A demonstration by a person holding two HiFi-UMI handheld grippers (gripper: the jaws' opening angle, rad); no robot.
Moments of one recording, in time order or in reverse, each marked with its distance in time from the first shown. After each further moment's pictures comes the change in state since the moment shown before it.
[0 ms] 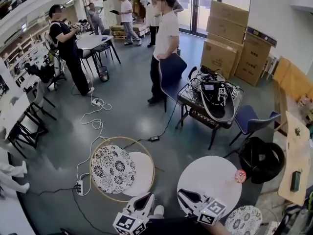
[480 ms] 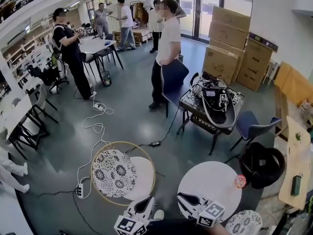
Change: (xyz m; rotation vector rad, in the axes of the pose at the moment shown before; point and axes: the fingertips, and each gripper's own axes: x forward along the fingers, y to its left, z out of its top) left arm 0.000 0.005 0.000 -0.014 -0.016 0.027; right arm 0.009 0.002 -0.001 -0.047 0.035 0.034
